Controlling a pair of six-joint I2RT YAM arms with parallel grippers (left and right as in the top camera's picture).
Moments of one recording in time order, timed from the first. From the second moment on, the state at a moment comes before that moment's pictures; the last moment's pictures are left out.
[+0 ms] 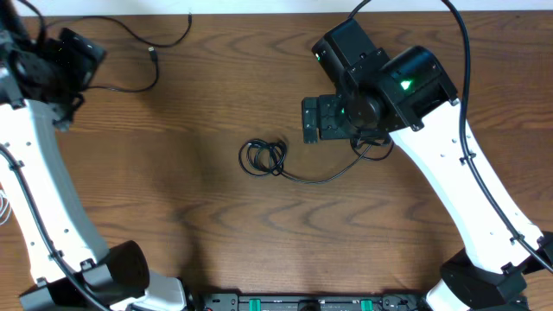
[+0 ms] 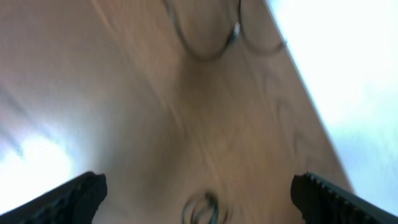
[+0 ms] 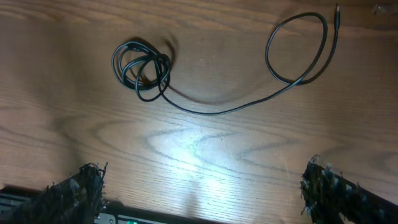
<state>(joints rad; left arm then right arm) 0.36 1.69 2.10 -1.41 0.11 -0.69 0.63 1.79 2.14 -1.60 0.02 0.57</state>
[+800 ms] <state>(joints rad) 0.00 1.23 1.92 -1.65 0.23 -0.48 0.63 1.79 2.14 -1.60 0.02 0.57</state>
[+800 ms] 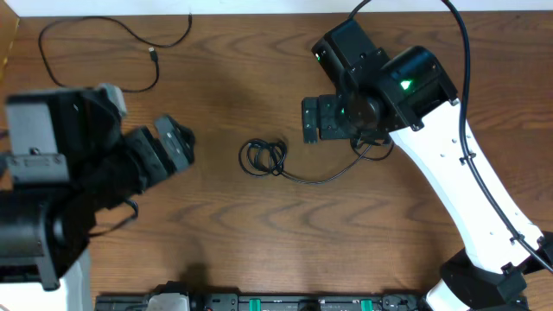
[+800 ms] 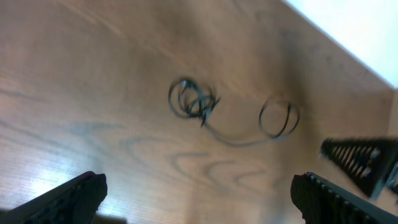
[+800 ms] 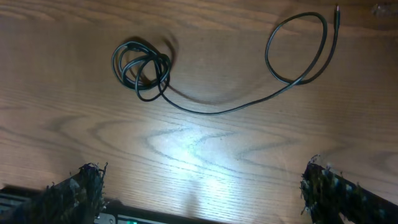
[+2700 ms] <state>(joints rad) -0.39 1.81 1.31 -0.94 0.31 -0.38 0.41 1.79 2.02 -1.62 0.15 0.57</state>
